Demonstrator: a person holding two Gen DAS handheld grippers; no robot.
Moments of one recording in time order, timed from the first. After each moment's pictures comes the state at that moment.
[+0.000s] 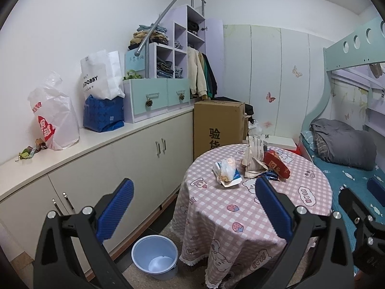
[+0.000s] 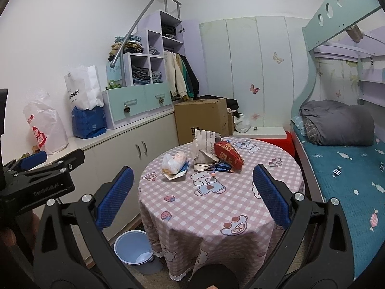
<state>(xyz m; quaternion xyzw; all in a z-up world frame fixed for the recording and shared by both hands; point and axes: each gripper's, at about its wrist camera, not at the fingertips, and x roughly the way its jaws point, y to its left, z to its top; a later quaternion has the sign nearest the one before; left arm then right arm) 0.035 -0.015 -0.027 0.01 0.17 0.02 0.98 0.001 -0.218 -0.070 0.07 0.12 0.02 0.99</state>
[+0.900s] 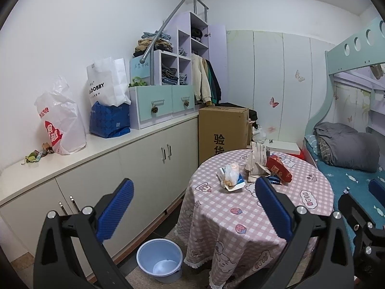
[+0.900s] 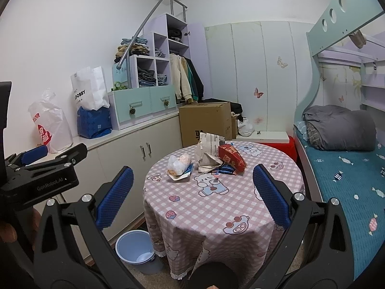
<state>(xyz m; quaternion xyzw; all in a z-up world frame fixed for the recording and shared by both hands) 0.019 -0.016 -0.015 0.02 0.16 0.03 0.99 -0.014 -0.216 -0.063 0.06 0.11 0.03 0.99</state>
